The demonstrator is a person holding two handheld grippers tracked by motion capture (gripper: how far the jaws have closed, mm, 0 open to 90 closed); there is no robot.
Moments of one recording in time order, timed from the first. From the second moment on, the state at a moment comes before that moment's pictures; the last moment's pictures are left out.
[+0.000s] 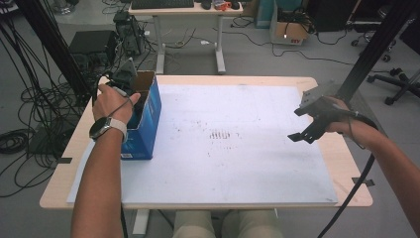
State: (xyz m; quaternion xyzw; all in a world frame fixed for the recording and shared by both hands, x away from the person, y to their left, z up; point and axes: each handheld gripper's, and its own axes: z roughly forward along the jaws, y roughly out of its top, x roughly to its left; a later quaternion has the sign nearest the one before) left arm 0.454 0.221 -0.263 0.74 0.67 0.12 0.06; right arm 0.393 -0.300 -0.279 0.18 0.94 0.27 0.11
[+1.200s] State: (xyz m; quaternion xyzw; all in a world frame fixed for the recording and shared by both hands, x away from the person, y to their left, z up) left arm 0.453 0.223 -0.262 0.74 0.67 0.12 0.06; right arm 0.394 -0.298 -0.280 0.18 0.94 0.28 0.11
